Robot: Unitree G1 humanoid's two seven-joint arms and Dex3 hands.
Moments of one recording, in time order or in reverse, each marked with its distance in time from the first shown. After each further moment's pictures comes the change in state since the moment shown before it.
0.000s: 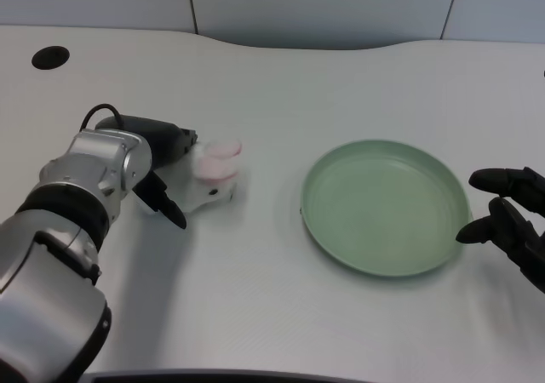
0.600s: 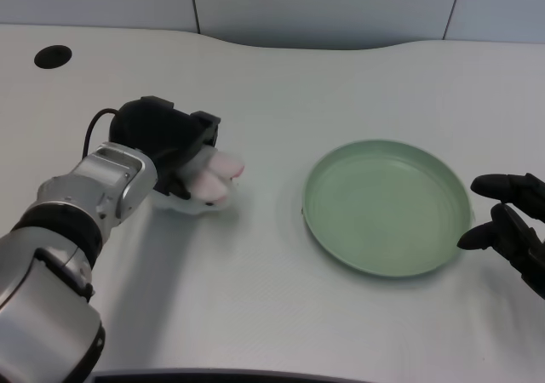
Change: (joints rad) left arm 0.047 0.015 -0.052 0.008 0.057 -0.171 0.483; right arm 0.038 0.000 0.000 -0.054 0.023 0.024 0.001
